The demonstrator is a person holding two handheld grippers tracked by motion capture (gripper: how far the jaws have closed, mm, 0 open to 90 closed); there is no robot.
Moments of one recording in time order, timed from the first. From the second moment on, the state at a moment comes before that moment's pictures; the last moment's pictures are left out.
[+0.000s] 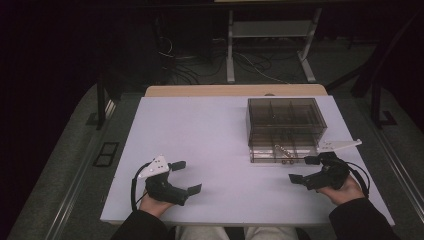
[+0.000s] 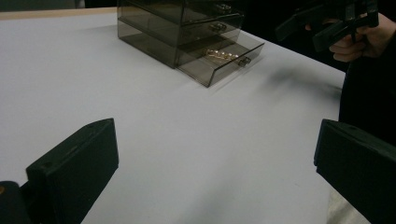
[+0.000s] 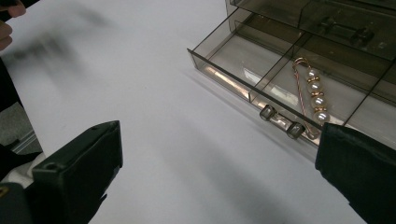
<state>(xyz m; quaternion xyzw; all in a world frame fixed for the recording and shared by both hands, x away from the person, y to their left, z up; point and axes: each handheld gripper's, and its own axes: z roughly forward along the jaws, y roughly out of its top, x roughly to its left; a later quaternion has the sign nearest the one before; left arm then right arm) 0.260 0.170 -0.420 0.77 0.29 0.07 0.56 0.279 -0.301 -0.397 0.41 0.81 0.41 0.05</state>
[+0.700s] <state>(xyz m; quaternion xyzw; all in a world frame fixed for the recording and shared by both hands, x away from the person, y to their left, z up) 0.262 0.170 -0.422 0.77 0.30 0.07 0.56 0.256 -0.300 -0.420 0.40 0.80 0.45 0.06</state>
